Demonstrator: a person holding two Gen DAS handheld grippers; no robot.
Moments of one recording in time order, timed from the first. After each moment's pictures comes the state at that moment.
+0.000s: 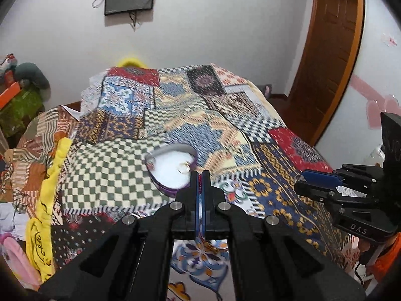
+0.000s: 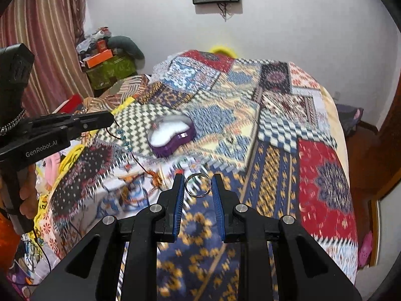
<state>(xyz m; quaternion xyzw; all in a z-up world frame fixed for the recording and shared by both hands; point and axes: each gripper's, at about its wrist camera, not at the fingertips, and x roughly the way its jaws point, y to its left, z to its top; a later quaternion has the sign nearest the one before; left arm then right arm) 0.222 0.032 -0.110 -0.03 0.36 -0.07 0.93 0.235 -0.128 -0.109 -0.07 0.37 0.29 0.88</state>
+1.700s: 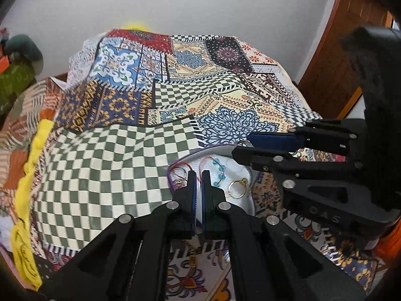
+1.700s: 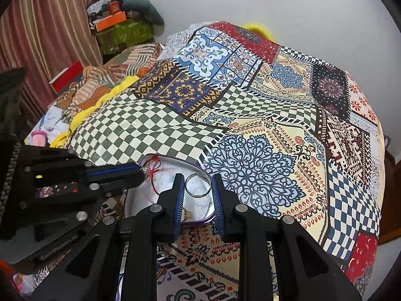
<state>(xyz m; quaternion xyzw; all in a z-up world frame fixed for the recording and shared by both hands) 0.336 0.085 -0.194 -0.05 0.43 -0.07 0.90 0.366 -0.009 -0.161 -0.15 0.44 0.34 0.82</state>
